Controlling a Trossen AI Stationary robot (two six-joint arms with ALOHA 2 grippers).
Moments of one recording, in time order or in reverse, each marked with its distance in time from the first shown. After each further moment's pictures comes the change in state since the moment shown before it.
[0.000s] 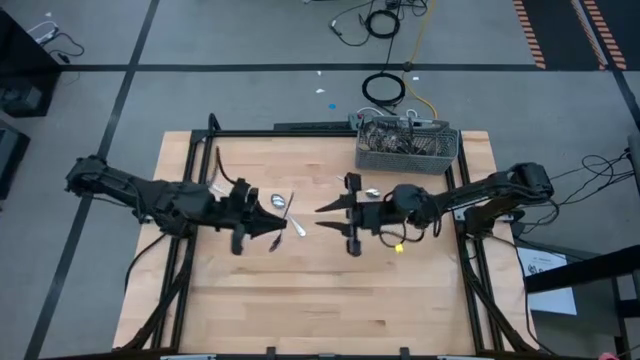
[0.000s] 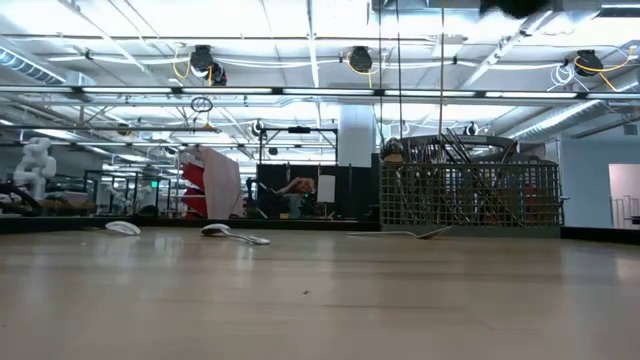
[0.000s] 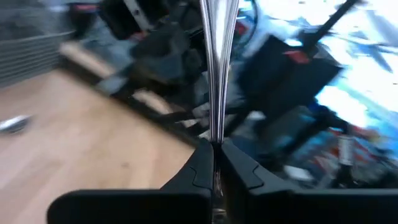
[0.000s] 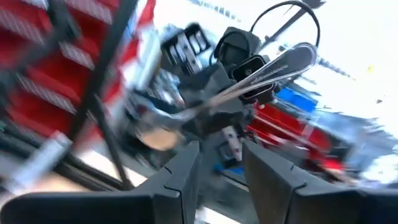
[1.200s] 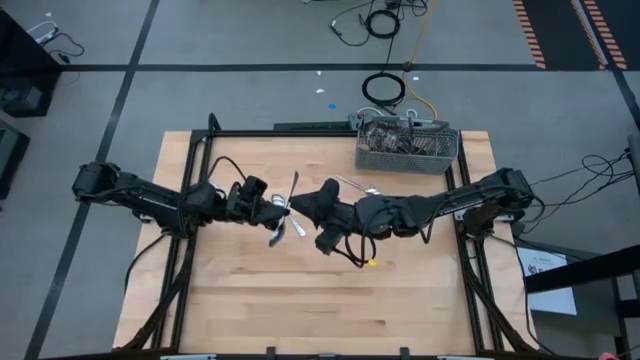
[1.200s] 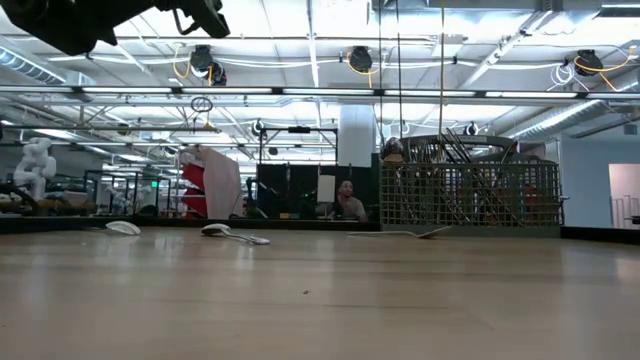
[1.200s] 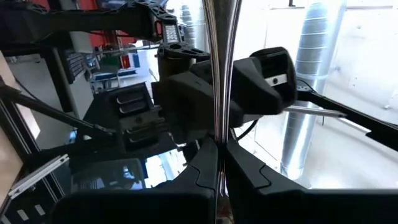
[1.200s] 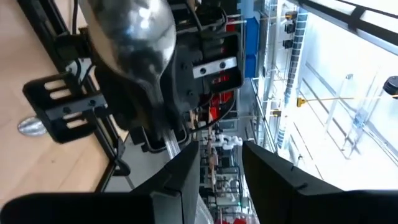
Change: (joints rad) left arm 0.211 0.165 -0.489 1.200 0.290 -0.830; right arm 0.130 0.177 0.615 -0.736 0.568 -1.016
